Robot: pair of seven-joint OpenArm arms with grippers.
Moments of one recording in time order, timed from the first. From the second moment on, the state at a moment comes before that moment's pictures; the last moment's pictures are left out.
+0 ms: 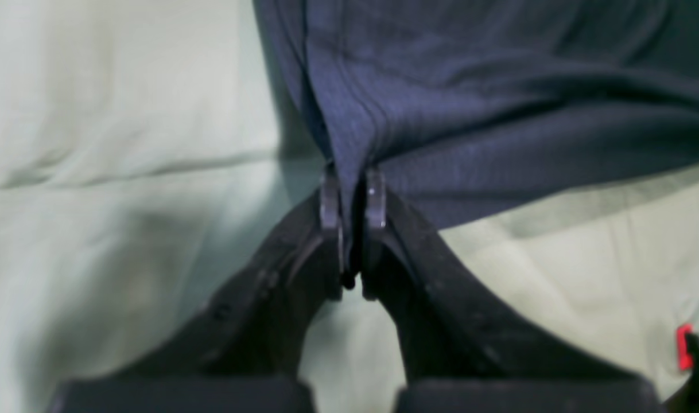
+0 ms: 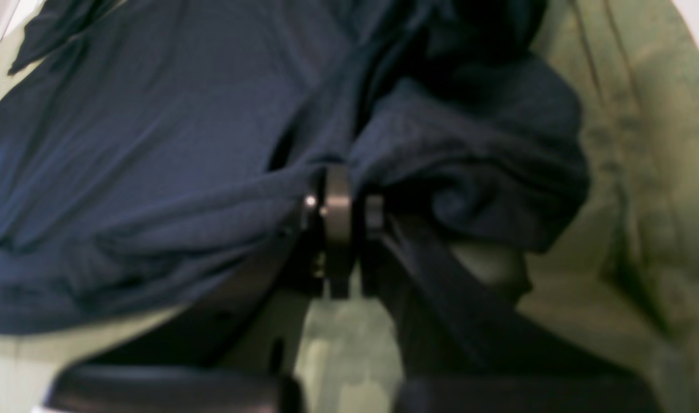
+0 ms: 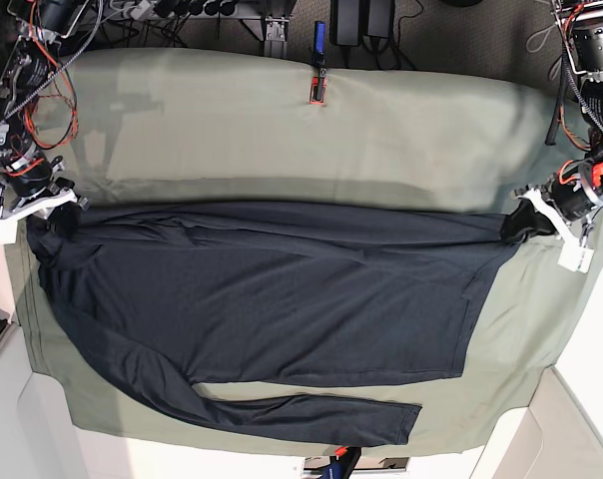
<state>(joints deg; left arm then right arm) 3.0 -31.1 -24.5 76.1 -46.3 -38.6 48.6 -3.0 9.9 29.8 89.1 34.6 22.0 -49.5</state>
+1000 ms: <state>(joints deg) 25.1 -29.3 -39.7 81.9 -53.4 -38.8 48.5 -25.7 10.0 31.6 105.8 39.3 23.5 -52.5</state>
